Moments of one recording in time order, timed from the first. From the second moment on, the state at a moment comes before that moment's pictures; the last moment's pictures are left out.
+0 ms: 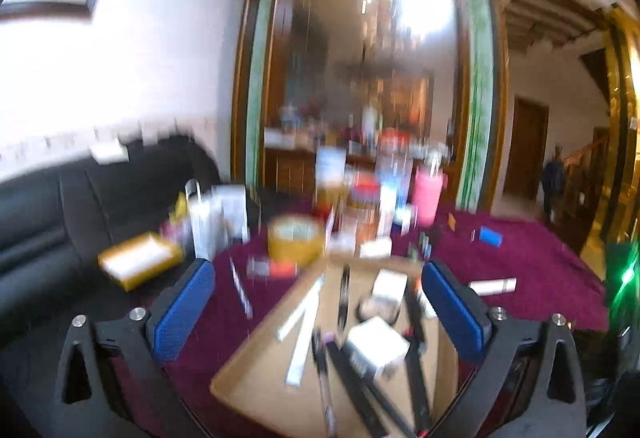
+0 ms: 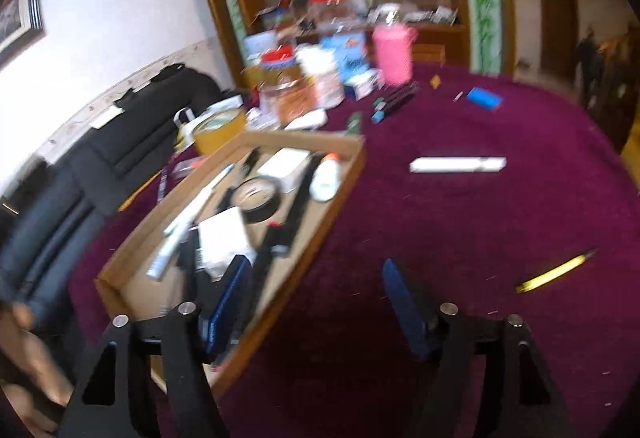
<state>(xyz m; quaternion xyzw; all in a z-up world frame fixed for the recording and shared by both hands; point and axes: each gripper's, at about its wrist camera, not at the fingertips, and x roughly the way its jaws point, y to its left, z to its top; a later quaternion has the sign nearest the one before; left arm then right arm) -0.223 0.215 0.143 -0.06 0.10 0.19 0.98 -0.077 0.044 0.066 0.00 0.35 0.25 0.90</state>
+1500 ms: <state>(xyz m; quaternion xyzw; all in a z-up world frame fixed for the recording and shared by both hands) -0.182 0.192 0.121 -0.09 0.24 0.15 0.95 -0.102 0.002 0.072 -0.06 0.29 0.16 0.94</state>
